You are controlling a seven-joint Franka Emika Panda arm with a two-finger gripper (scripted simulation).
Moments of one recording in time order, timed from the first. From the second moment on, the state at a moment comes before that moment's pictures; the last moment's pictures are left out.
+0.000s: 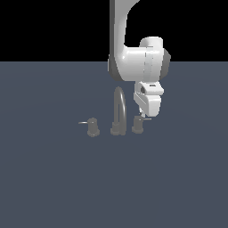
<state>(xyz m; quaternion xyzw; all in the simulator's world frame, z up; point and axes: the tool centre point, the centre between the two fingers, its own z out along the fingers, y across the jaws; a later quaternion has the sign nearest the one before) 0.061 -0.128 0.067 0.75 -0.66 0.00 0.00</state>
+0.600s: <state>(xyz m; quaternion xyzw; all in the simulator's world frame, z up) 0.047 -0.139 0.063 0.74 -0.67 0.00 0.00</state>
